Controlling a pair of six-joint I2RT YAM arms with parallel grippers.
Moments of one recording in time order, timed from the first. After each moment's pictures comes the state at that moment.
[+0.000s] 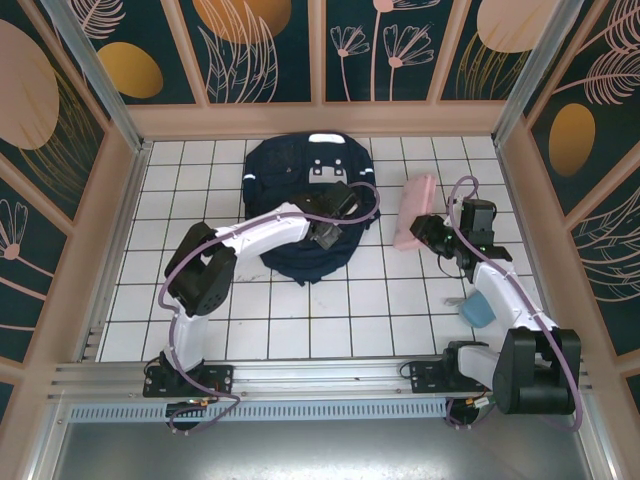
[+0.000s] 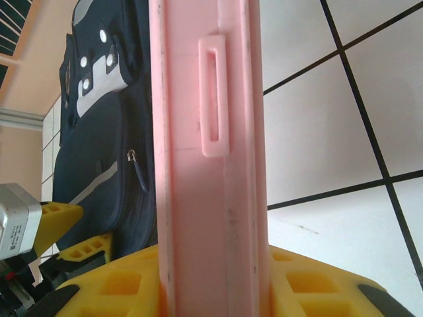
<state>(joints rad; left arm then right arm) -0.82 2.03 1.61 -0.71 -0.35 0.03 0.00 1.15 0.65 -0.22 -0.50 0.62</state>
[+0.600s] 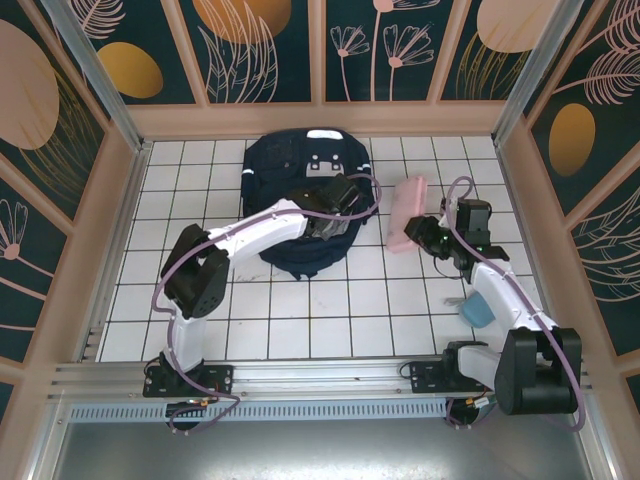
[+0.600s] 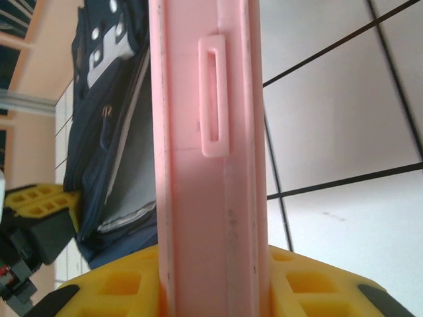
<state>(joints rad) -0.82 1.99 1.64 -0.70 -0.45 0.07 0.05 1.15 0.65 -0.22 -0.55 0.64</state>
